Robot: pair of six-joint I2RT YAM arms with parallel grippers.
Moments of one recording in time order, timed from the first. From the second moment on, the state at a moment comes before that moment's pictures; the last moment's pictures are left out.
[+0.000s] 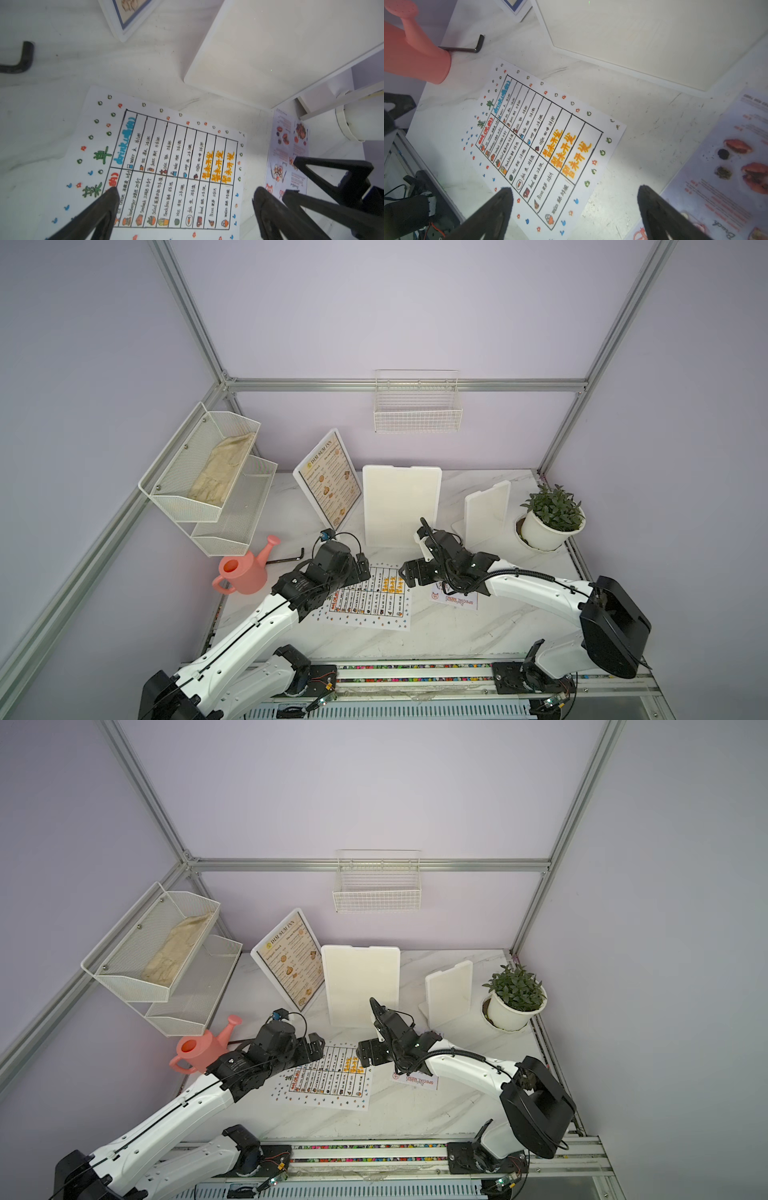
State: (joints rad) left arm -0.63 0.96 0.72 -0.62 -0.18 -0.81; right arm 0.81 1.50 0.91 -0.25 -0.07 0.55
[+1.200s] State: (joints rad) left arm -0.94 1.02 0.49 -0.67 -0.12 -1.36; right arm 0.80 1.88 1.13 -0.09 -0.17 0.50
